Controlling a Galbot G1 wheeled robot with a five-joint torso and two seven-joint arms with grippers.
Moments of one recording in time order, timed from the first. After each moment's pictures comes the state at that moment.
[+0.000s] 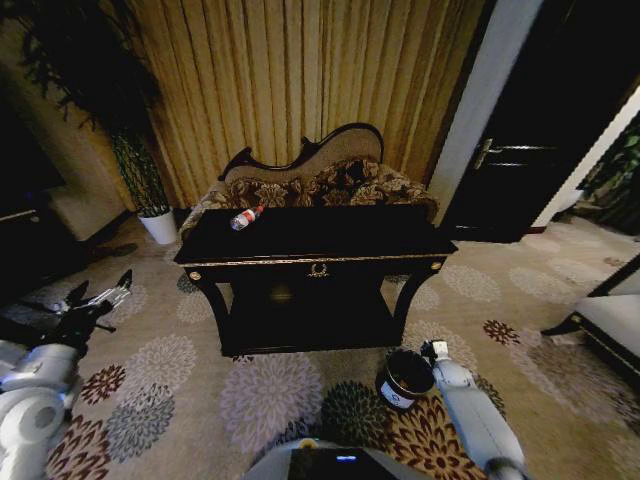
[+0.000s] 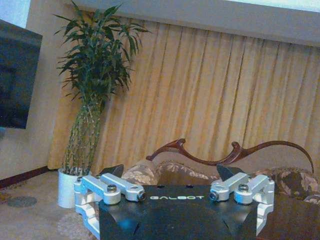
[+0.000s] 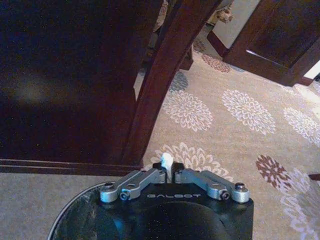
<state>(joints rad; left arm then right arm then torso) 1.61 -1.17 -1.24 -2.24 -0.88 0.34 0.03 -1.01 1.16 0.57 0.94 0.03 -0.21 0.00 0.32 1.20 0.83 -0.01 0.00</state>
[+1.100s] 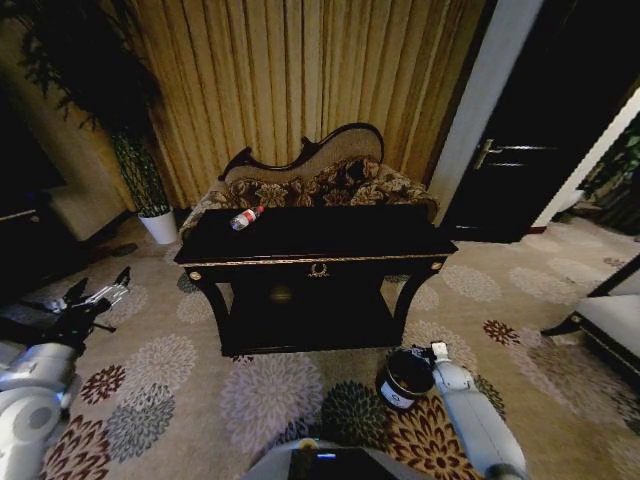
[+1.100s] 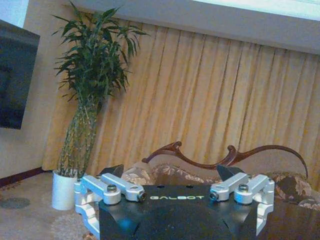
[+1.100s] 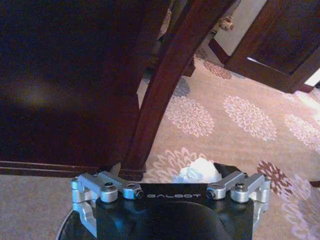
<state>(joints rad) 1.62 -1.16 -1.24 -2.23 -0.91 0.32 0.04 -1.07 1.18 0.59 1.03 0.02 -0.21 0.00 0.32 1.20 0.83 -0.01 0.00</state>
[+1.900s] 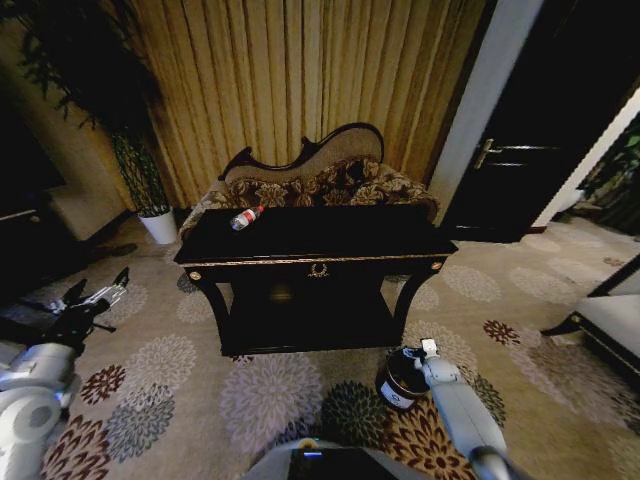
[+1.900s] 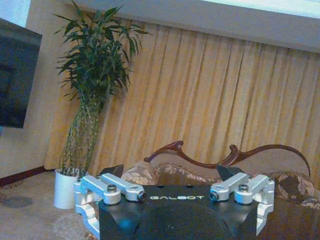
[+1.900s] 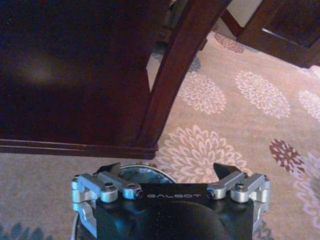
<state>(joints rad) 1.61 -1.15 -1.24 -2.22 -0.91 0.32 0.04 -0.96 1.22 0.55 0.88 -0.01 -0.28 0.00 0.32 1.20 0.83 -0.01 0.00</state>
